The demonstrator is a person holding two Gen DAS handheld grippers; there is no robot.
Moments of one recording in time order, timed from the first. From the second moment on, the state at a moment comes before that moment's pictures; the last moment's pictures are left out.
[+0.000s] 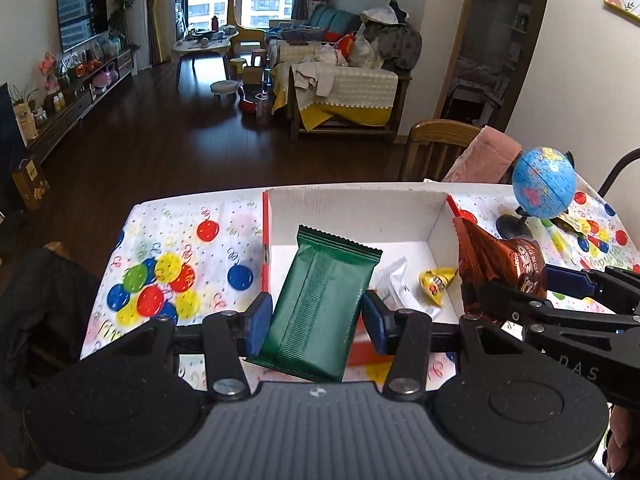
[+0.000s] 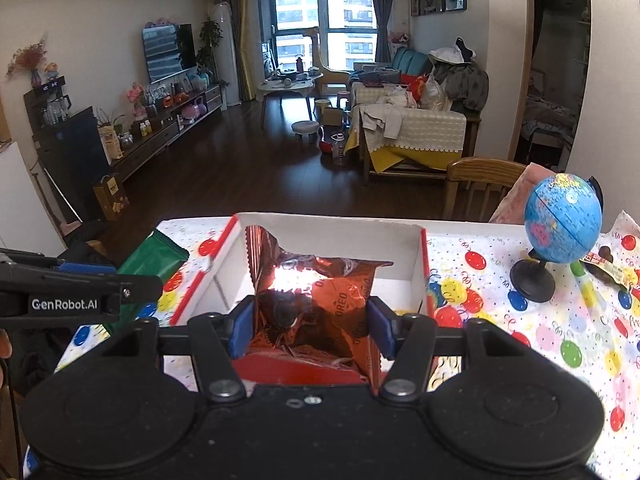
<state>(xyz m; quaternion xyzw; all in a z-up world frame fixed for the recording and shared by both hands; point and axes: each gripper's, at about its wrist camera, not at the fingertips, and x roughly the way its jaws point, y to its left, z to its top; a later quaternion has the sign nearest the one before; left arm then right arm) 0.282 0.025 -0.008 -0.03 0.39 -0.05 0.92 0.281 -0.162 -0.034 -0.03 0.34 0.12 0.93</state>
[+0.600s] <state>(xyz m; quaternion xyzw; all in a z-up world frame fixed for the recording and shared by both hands) 0.369 0.008 -0.077 -0.02 0.46 -0.03 0.89 0.361 -0.176 -0.107 -0.03 0.41 0.11 0.91</state>
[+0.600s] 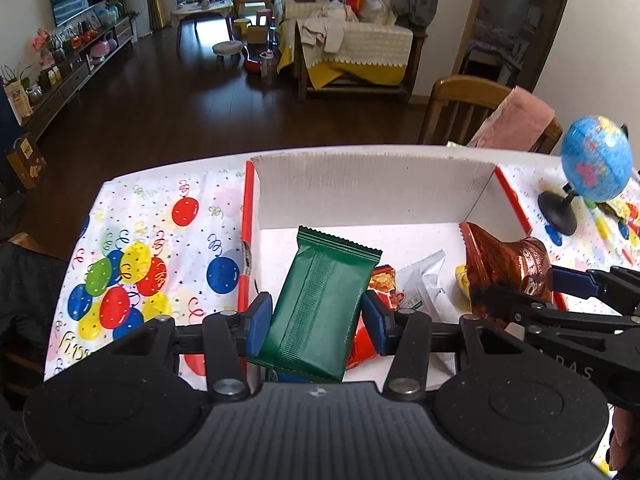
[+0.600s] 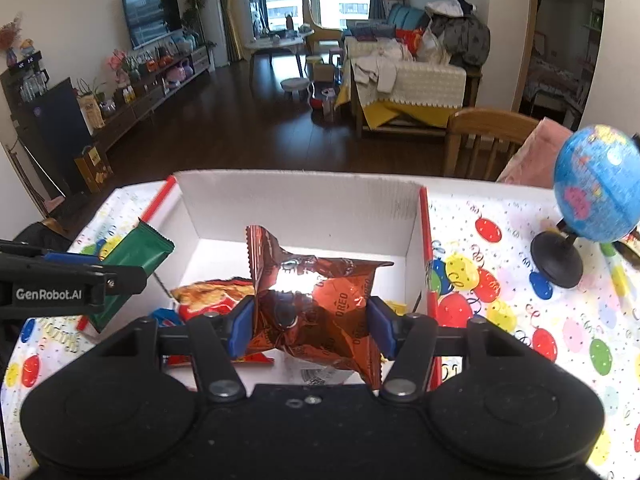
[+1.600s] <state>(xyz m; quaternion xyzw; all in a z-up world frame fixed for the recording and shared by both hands) 0.378 -0.002 -0.113 0.01 0.49 -0.04 0.87 0.364 -0.179 -0.139 -0.02 0.44 0.11 0.89</state>
